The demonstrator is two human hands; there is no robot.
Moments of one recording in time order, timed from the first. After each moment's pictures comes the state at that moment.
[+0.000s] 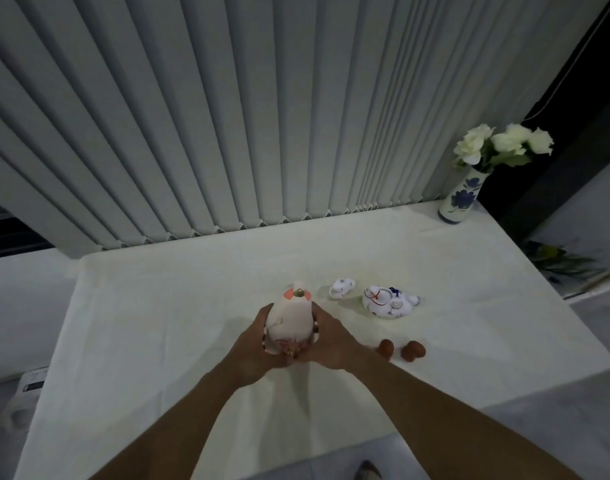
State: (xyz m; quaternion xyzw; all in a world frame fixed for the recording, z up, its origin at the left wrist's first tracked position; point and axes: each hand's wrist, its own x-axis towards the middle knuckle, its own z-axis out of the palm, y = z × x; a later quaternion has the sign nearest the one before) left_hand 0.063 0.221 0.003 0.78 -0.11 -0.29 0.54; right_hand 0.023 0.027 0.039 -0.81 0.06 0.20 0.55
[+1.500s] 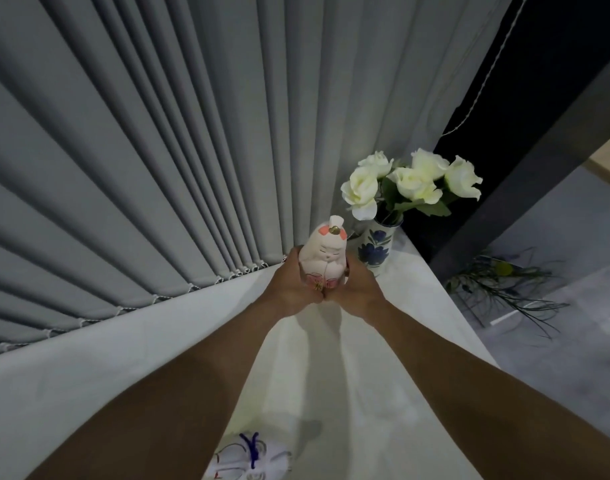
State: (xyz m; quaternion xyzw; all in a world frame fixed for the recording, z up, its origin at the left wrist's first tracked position) left_hand 0.303 -0.241 0.007 0.74 -0.12 -0.34 0.57; right_hand 0.237 -0.376 0.004 -0.80 0.24 0.01 0.55
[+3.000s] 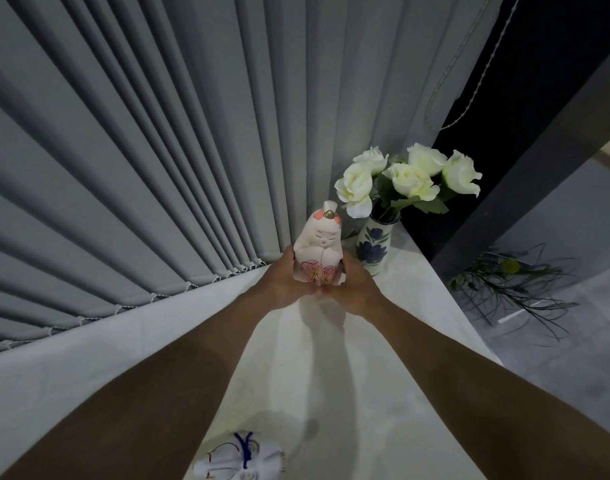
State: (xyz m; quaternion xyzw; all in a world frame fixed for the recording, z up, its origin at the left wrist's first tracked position) left_hand 0.314 -0.244 0.006 0.78 -0.15 -0.34 0.50; right_hand 0.242 -0.390 -0.009 -0.82 0.20 0.05 0.53
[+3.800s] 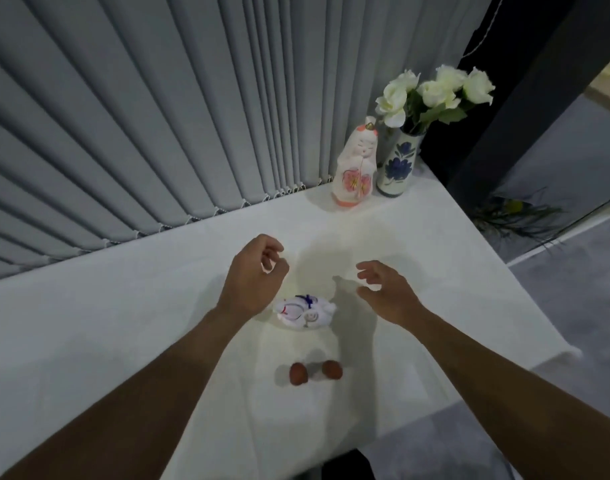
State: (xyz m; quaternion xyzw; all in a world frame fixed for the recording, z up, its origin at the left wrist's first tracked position) left_hand 0.146 -0.034 0.050 0.86 -0.16 -0.09 0.47; right_hand 0.045 -0.276 -0.020 -0.85 0.24 0.07 0.46
